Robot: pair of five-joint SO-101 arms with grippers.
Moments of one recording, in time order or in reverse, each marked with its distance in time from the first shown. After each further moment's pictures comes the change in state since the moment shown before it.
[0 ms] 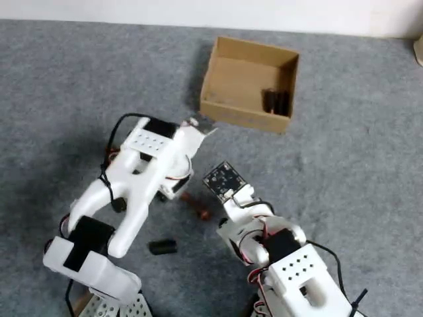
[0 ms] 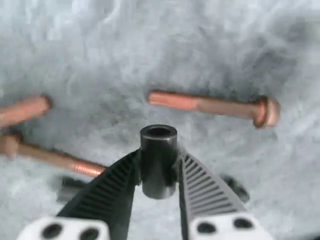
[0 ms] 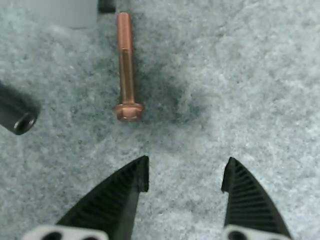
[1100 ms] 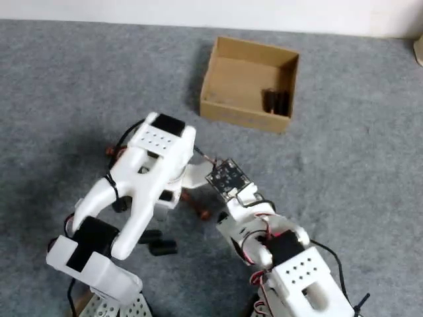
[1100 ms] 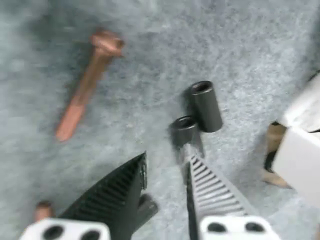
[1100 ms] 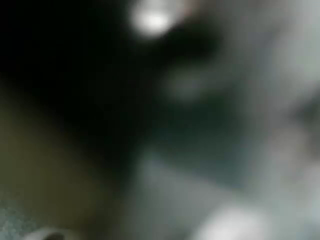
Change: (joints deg) left arm 2.5 0.2 -6.9 15.7 -56.8; right arm 0.1 -0.8 -0.2 -0.7 -0.1
